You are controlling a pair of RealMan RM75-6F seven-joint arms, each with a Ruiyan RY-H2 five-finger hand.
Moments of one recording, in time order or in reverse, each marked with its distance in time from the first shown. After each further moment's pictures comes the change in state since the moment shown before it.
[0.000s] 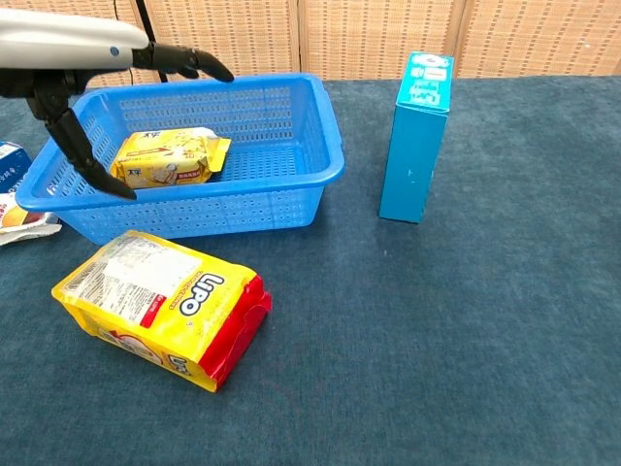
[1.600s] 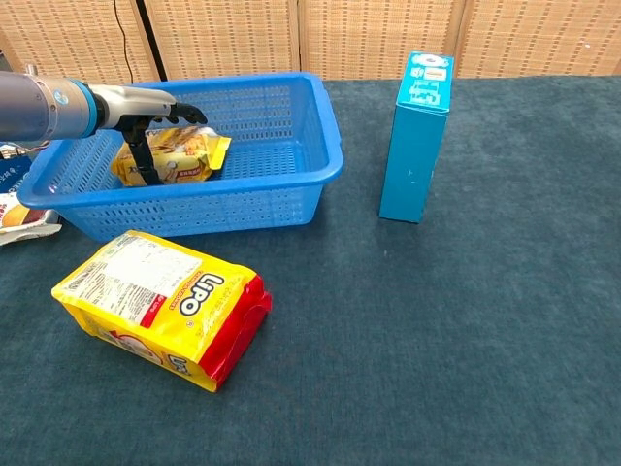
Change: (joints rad) left arm -0.223 -0.451 -0.029 0.842 -0.509 -0.312 -0.006; right arm 0.021 -0.028 0.016 0.061 0.060 -0.086 0.020
